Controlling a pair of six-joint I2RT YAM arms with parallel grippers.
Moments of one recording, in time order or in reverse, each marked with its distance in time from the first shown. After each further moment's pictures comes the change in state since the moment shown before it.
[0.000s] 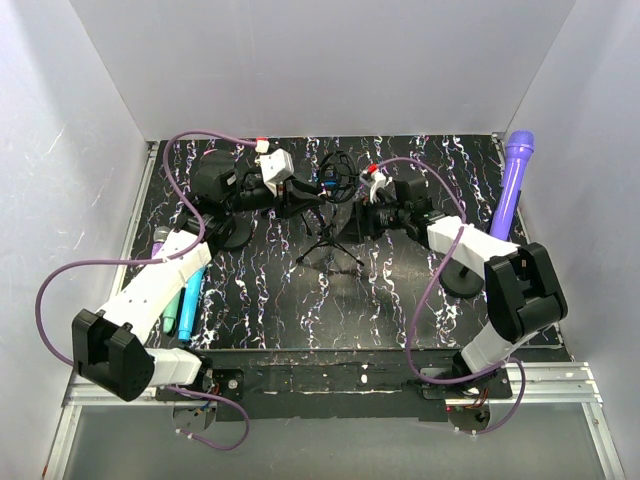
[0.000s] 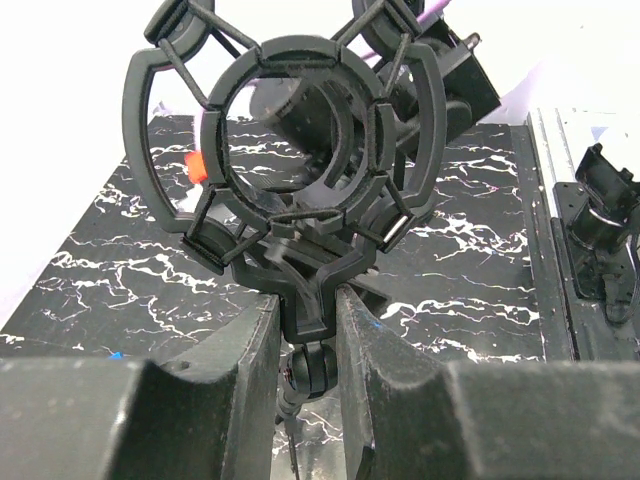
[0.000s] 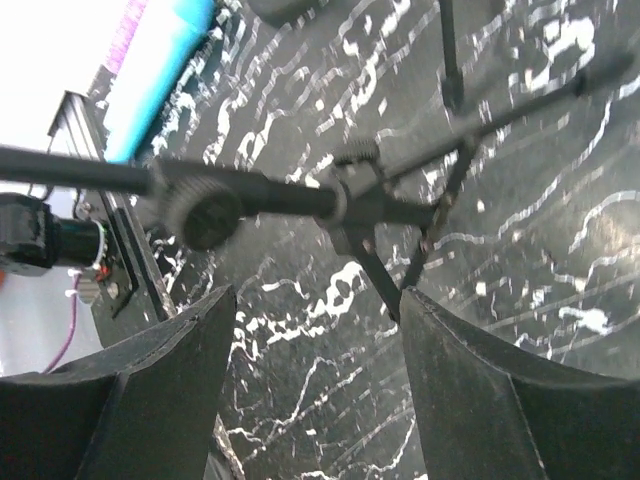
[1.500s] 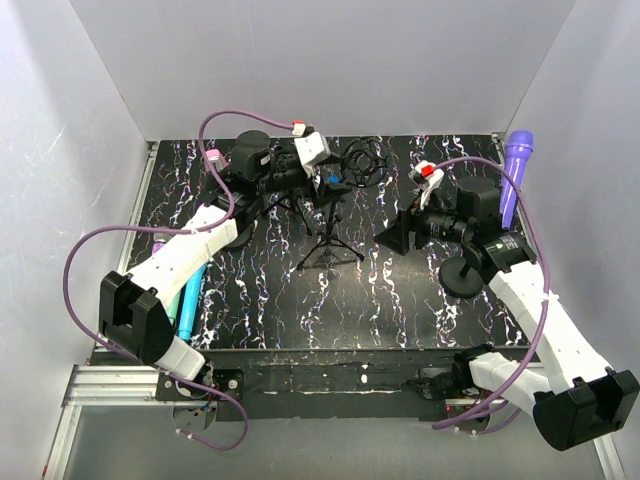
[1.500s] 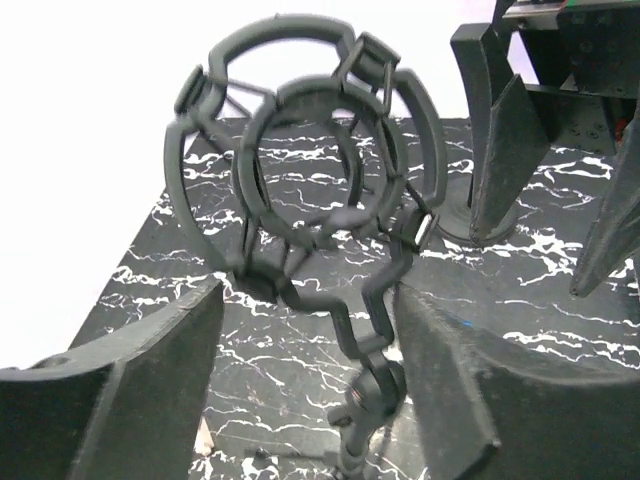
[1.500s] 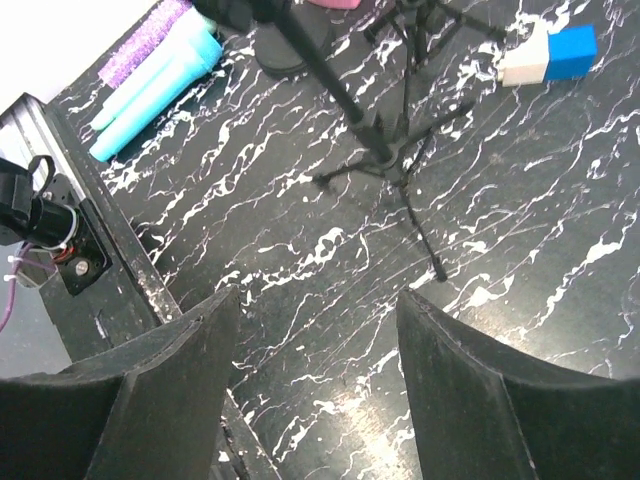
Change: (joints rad) left arm -0.104 0.222 0.222 -0.044 -0.182 0.120; right arm -0.087 -0.598 -0.055 -0.403 0.116 -0.205
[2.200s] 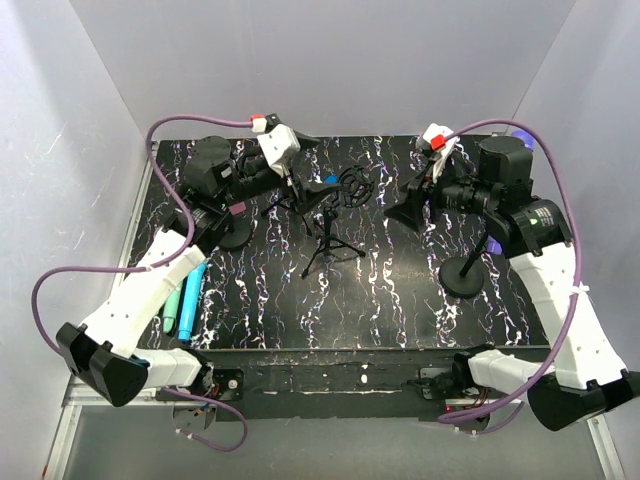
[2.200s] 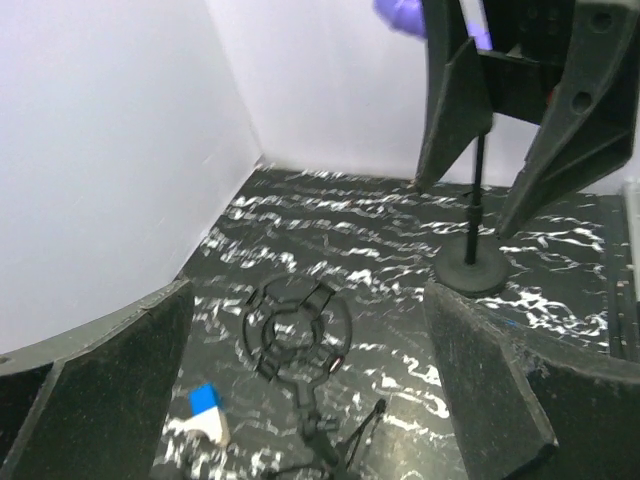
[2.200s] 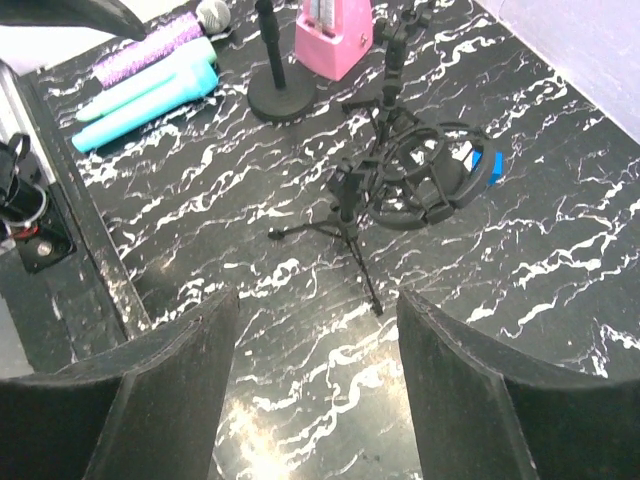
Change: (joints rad) left arm -0.010 -0.233 -0.010 -0.021 -0.088 -0.105; right arm 0.000 0.109 0.511 -0.383 -0.014 -0.296
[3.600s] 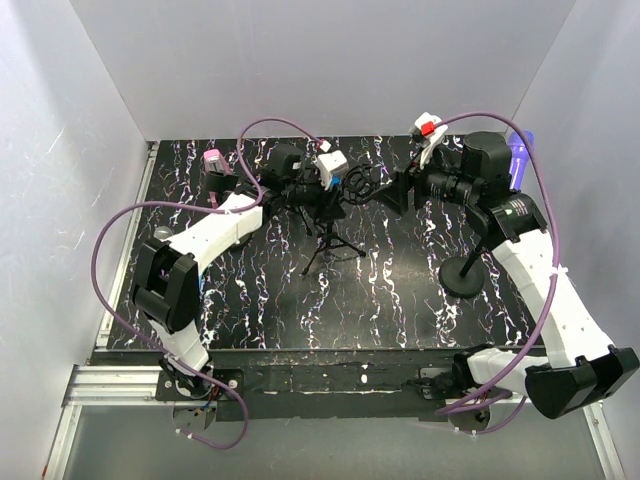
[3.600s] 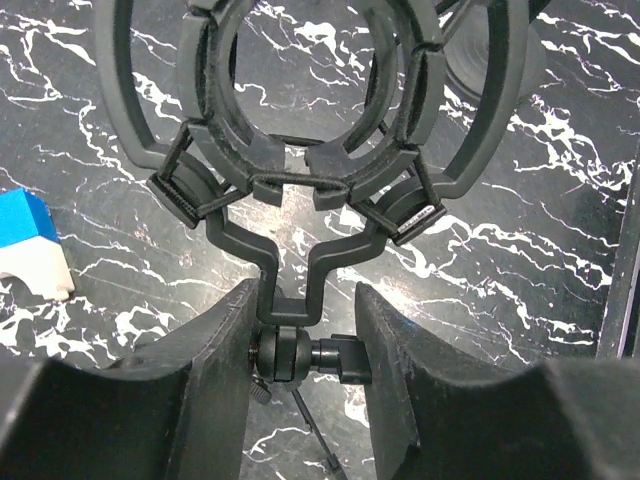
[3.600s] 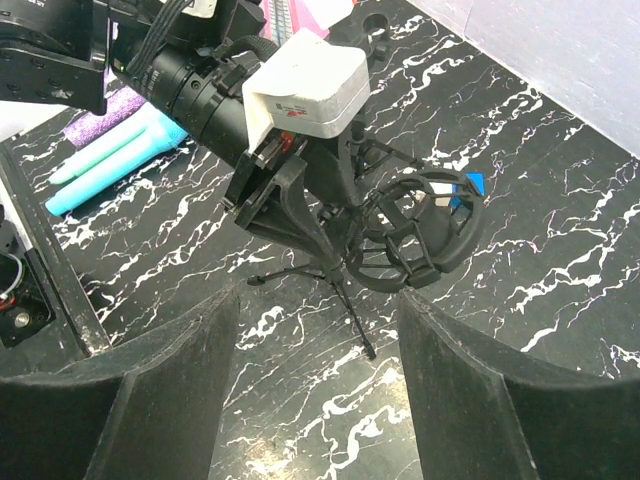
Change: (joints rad) left arm -0.004 0.455 0.059 -0.303 -0.042 0.056; right arm 0.027 0.057 -0.109 0.283 0.086 0.158
